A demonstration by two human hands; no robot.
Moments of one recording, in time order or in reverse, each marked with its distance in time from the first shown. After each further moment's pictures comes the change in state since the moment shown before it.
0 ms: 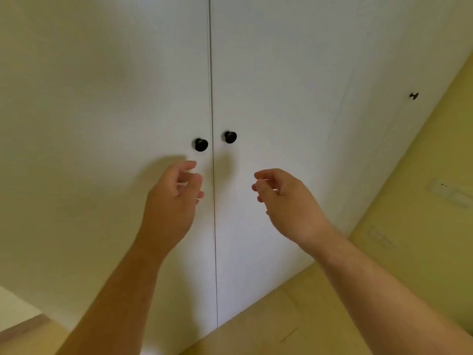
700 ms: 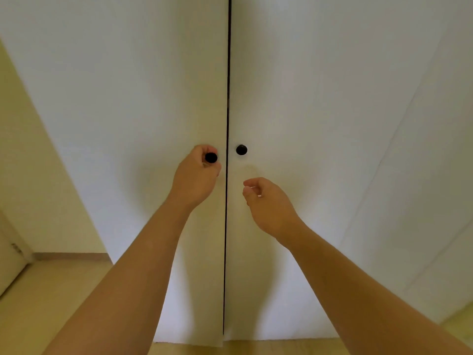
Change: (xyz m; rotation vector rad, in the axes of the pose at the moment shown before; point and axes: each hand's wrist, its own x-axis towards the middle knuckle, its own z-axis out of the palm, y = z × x) left_hand 0.004 0.060 0.077 0.269 0.352 -0.129; right_hand 0.052 0.026 -0.045 0.037 -0.445 -0.242
